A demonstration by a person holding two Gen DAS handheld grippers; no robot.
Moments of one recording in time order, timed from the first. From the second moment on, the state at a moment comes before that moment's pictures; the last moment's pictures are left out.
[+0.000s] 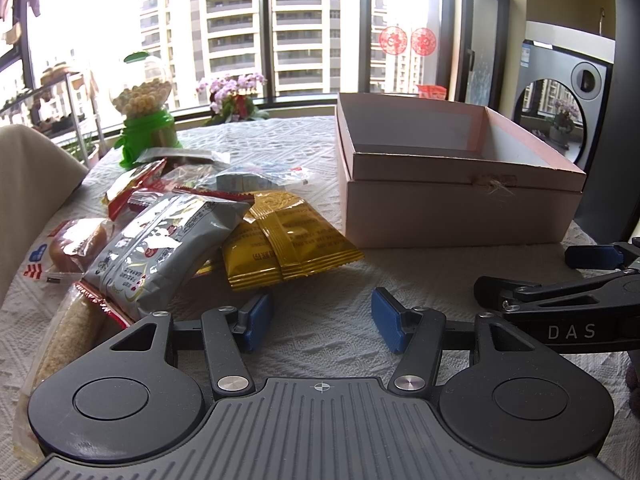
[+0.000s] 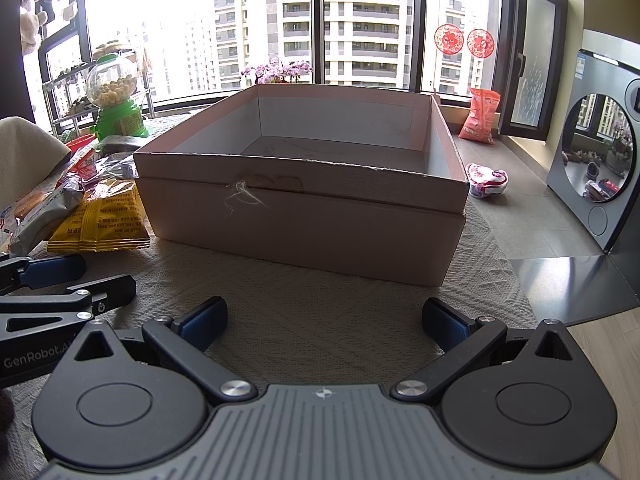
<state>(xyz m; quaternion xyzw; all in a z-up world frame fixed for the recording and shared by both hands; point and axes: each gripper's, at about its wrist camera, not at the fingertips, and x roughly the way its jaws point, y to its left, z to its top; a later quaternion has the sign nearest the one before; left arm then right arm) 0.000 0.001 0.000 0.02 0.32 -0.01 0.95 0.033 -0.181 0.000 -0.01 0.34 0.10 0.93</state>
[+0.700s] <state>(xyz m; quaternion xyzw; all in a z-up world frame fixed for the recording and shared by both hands) -0.004 0.003 0.001 0.02 0.32 -0.01 0.95 0.033 -0.181 0.000 -0.01 0.34 0.10 0.93</state>
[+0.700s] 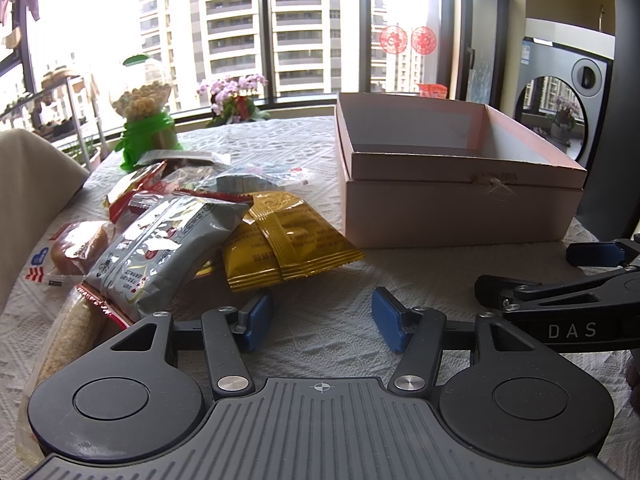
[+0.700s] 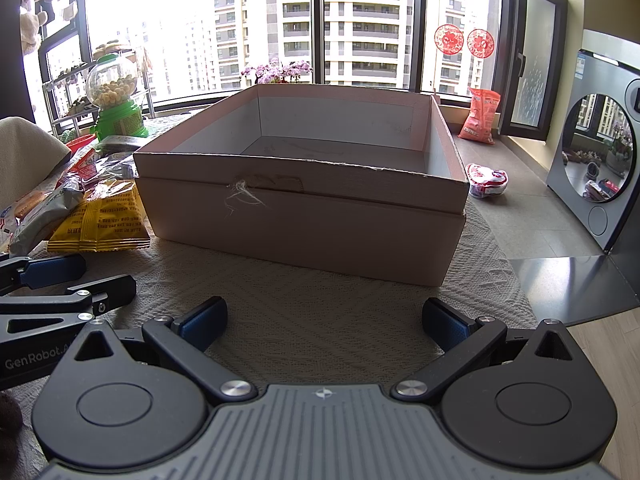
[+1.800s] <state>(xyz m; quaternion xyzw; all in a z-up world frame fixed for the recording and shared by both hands) -0.065 0.151 0.016 -0.07 0.34 0.01 0.94 0.014 -0.113 0.064 -0.12 0.31 0.31 0.89</state>
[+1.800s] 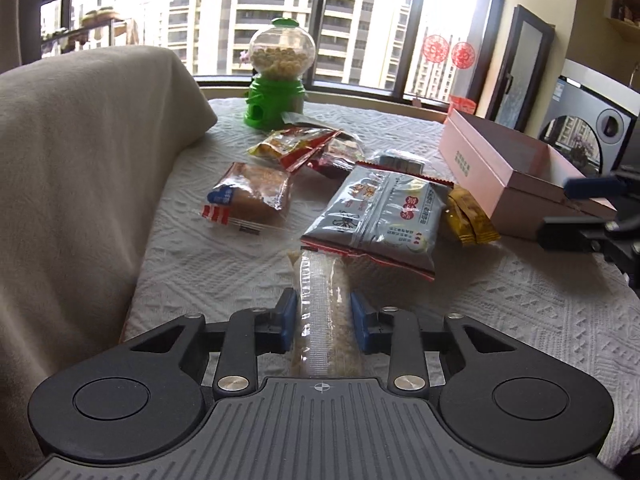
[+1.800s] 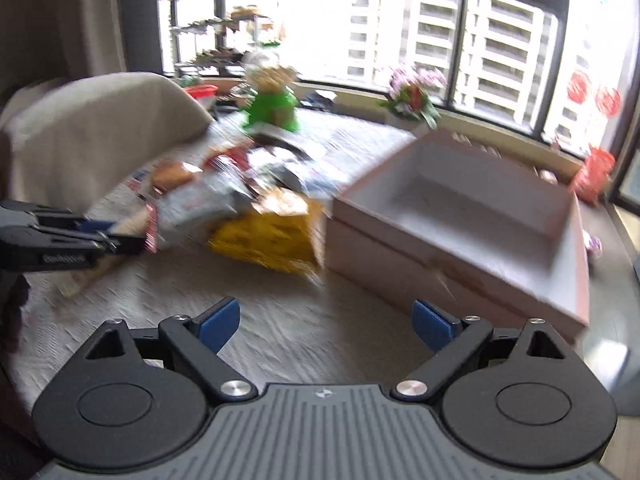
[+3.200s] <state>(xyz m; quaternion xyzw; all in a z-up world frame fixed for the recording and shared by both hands) -0.086 0.120 0.024 -0.07 0.35 -0.01 0.93 -0.007 -0.125 0.053 -0.15 0.34 0.32 0.87</state>
